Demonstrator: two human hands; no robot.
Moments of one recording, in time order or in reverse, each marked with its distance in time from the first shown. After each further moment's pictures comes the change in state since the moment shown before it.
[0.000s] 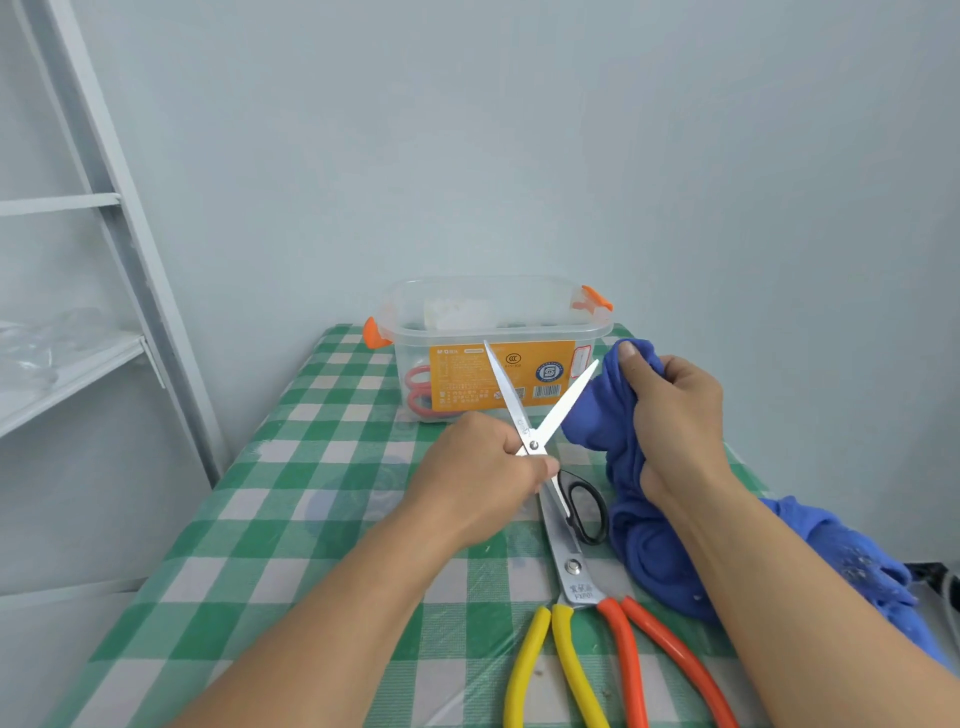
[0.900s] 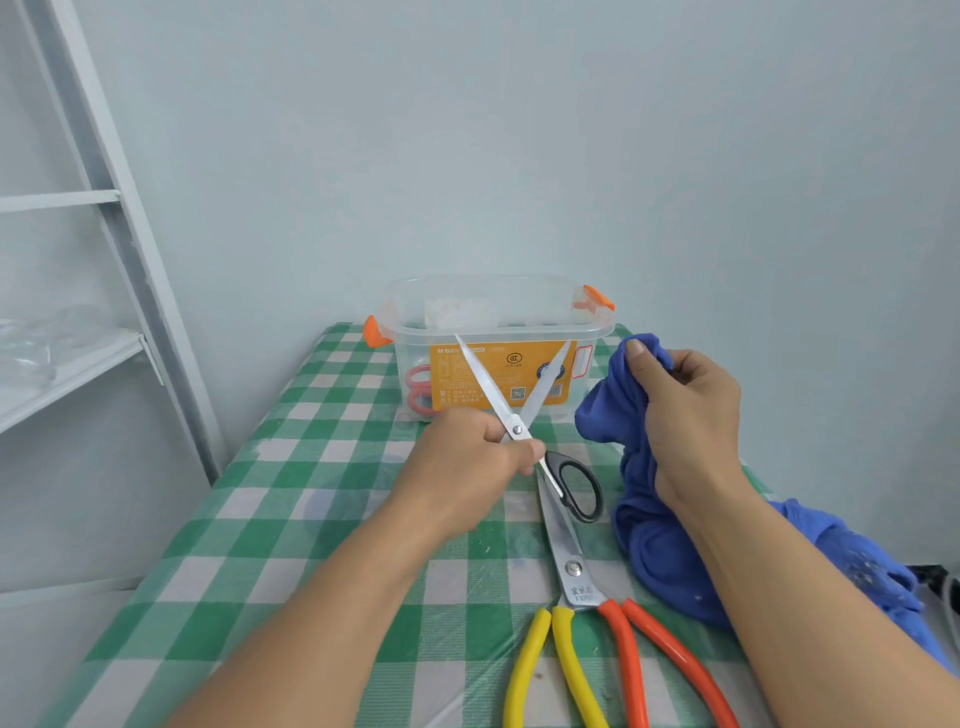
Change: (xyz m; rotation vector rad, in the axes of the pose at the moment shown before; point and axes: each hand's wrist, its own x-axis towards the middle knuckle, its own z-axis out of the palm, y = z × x) left_hand 0.002 -0.006 -0.007 -0.204 0.025 -0.075; right_hand -0.004 -0.009 -0.008 -0.082 0.019 -0.082
